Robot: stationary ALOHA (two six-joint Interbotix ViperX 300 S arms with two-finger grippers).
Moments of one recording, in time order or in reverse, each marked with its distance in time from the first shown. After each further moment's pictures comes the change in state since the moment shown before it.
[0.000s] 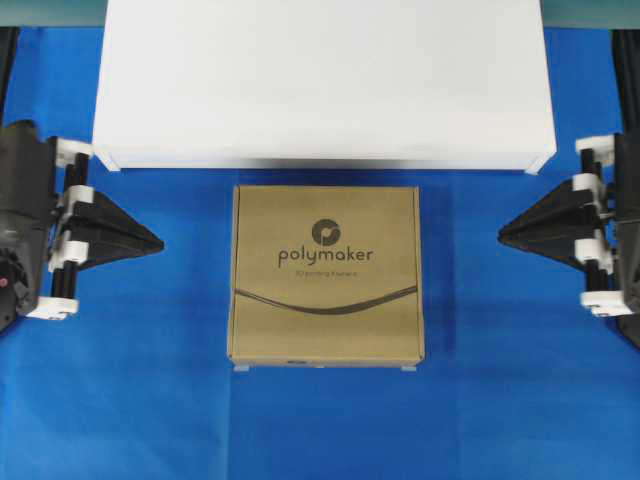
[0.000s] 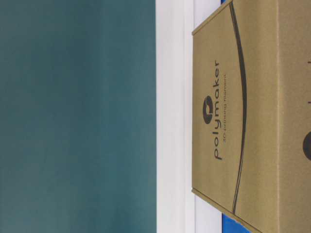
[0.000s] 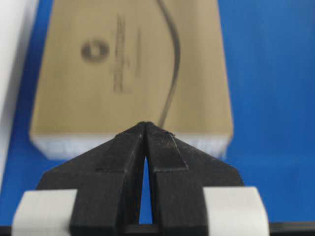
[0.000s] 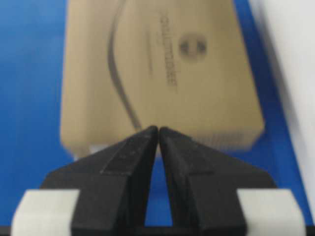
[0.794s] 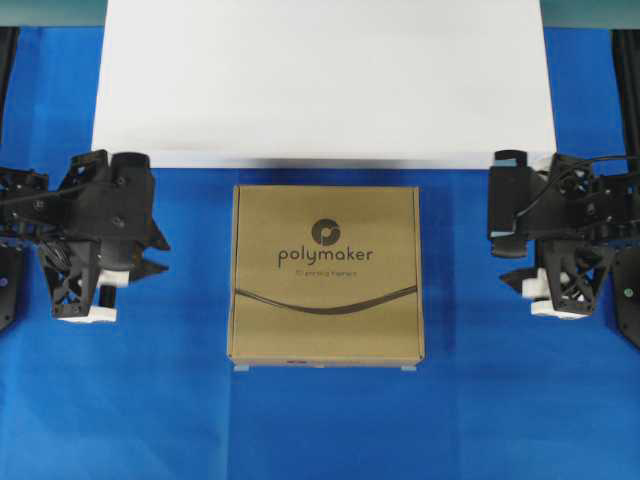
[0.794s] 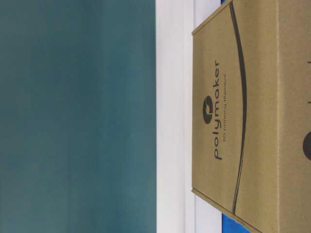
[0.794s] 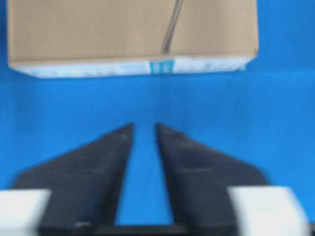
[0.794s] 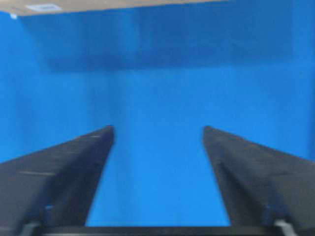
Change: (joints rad) left arm -0.003 0.207 -0.118 0.009 0.268 0.043; right arm -0.005 0.310 -0.107 -0.060 0.328 -0.015
